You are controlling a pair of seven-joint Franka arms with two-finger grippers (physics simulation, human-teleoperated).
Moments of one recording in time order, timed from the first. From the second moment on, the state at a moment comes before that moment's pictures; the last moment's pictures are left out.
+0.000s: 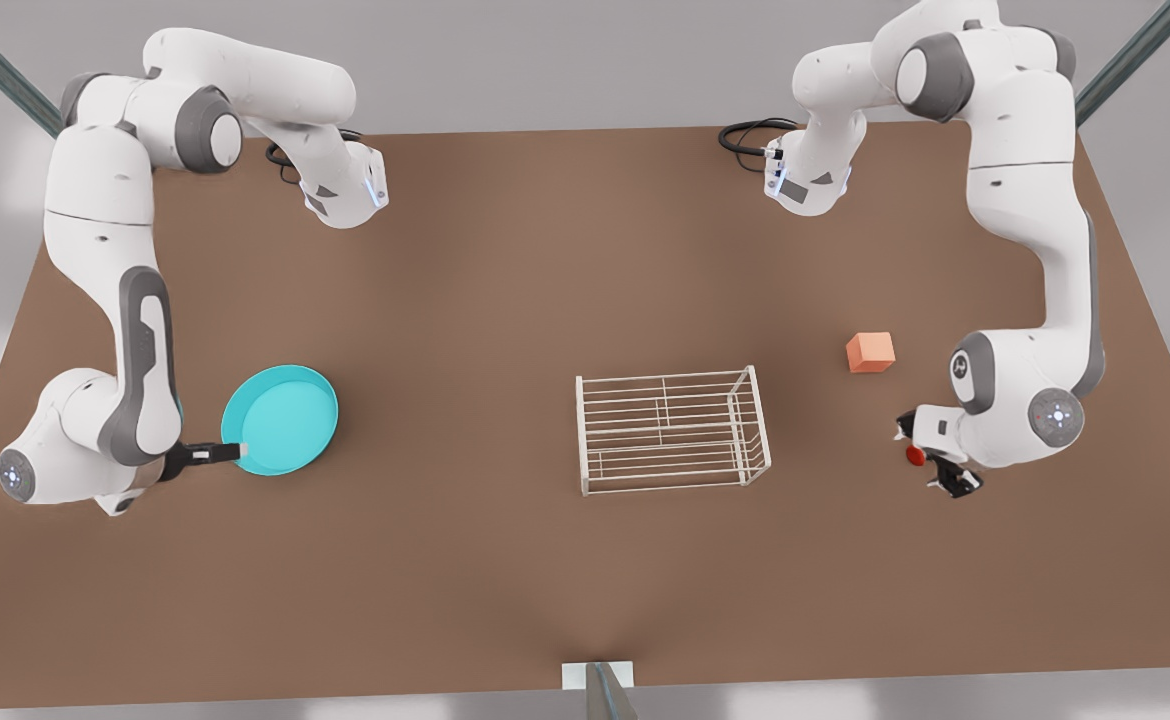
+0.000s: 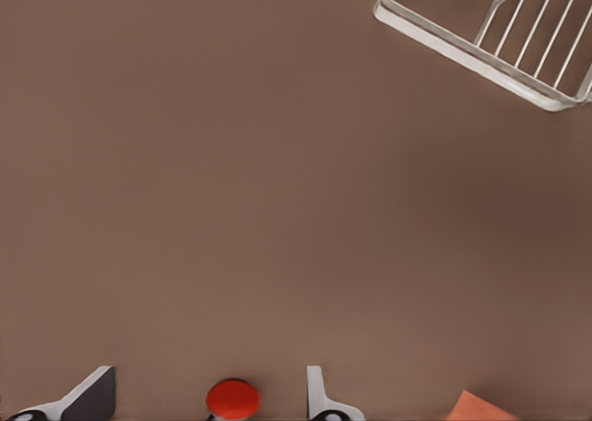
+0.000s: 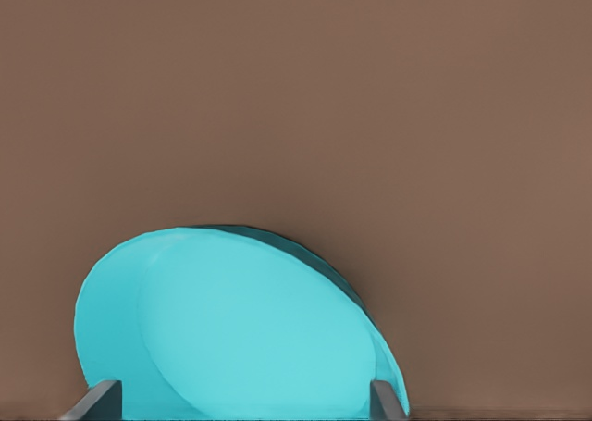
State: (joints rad) left arm 0.13 0.56 -0.08 -1.64 0.04 2.11 1.14; right arm -0.16 0.65 -0.12 -1.56 0.25 1.80 -0.37
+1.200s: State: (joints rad) left arm 0.32 0.62 -0.08 -1.82 0.04 2.33 1.55; right arm -0.14 0.55 -0.15 -1.90 0.34 2.30 -0.89
